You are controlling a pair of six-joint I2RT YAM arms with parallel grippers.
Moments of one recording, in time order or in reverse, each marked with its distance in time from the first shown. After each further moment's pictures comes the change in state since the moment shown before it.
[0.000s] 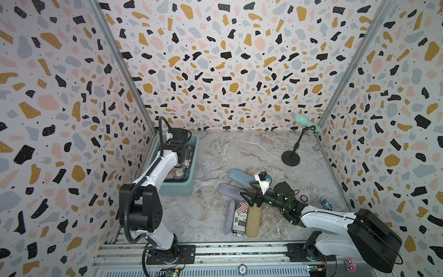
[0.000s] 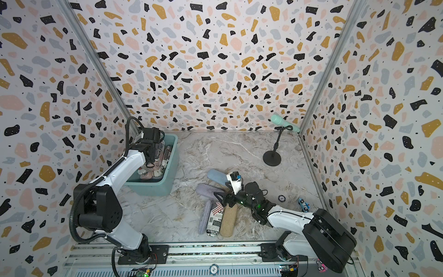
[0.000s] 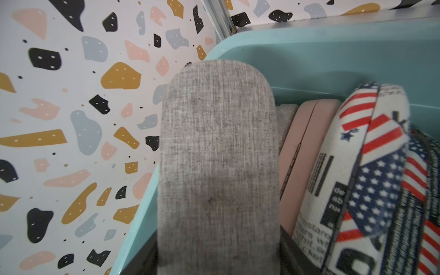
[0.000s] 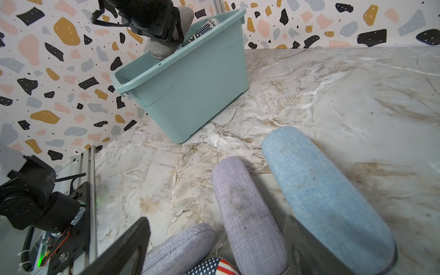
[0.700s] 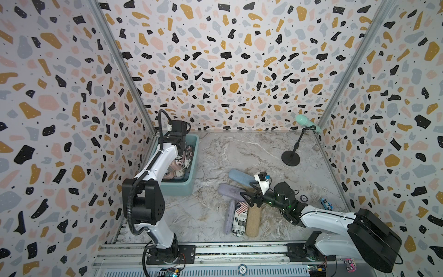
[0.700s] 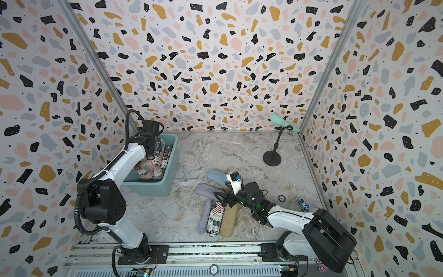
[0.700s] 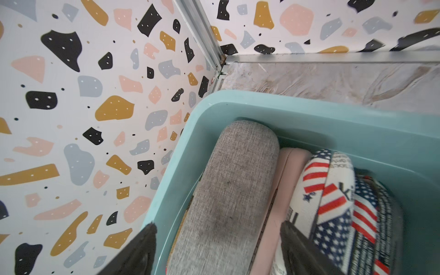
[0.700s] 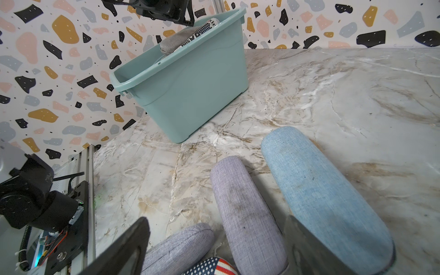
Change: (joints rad) left arm 0.004 0.032 0.141 -0.006 0.082 0.015; right arm 0.001 0.000 0.000 -0.002 0.006 -0.008
